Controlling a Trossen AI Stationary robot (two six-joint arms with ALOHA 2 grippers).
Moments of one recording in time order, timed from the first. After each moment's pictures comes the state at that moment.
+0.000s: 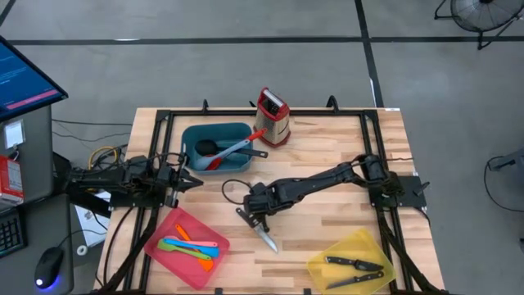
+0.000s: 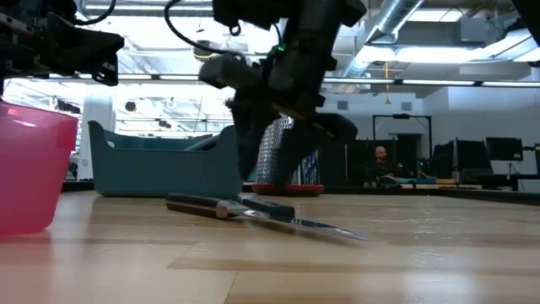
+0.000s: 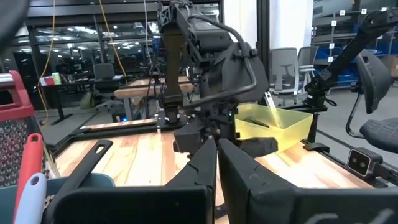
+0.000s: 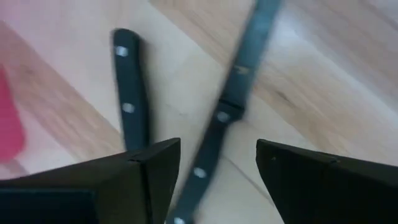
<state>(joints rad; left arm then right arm) -0.01 0.00 0.01 0.09 0.14 0.06 0.21 2.17 1.65 -0.73 0.11 1.07</state>
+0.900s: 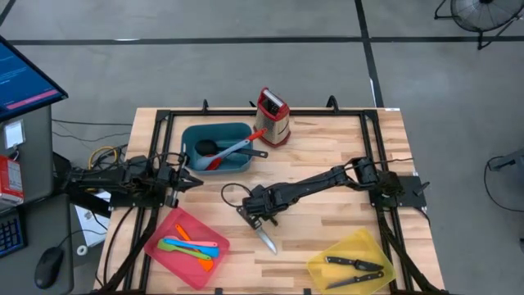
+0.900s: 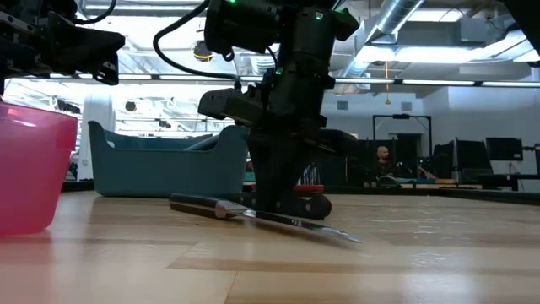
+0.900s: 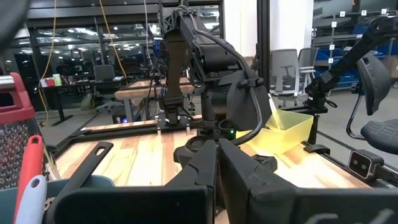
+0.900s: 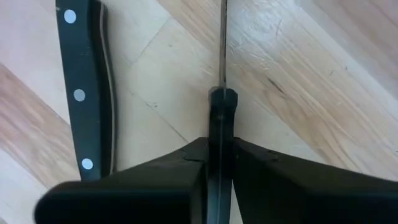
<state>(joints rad) -0.01 0.02 0.01 0.11 0.13 0.06 0.22 2.26 1.68 -0.81 0.07 1.04</state>
